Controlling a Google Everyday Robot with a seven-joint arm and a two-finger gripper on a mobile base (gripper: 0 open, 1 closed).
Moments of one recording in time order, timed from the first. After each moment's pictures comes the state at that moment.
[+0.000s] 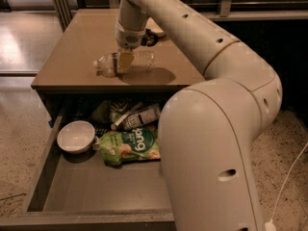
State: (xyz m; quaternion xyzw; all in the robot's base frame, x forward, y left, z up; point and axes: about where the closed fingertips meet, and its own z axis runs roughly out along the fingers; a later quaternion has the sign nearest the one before) arm 0.723 0.092 0.838 -0.76 0.62 0.05 0.17
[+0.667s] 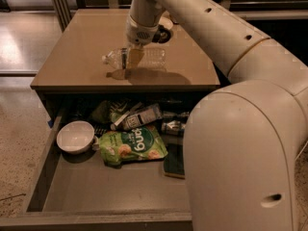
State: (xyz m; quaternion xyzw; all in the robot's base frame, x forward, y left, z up) arm 0.709 0.060 0.862 -0.74 0.64 0.04 0.19
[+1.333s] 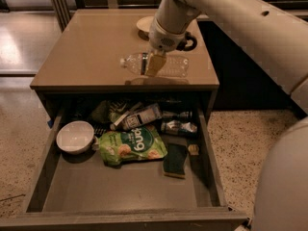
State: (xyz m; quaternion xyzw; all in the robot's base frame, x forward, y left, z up) arm 0.664 0.004 0.874 -0.70 0.67 0.04 0.22
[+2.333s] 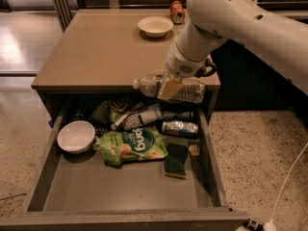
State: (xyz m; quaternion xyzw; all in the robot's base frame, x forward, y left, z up) arm 0.596 -0.041 0.846 -0.68 0.70 0.05 0.22
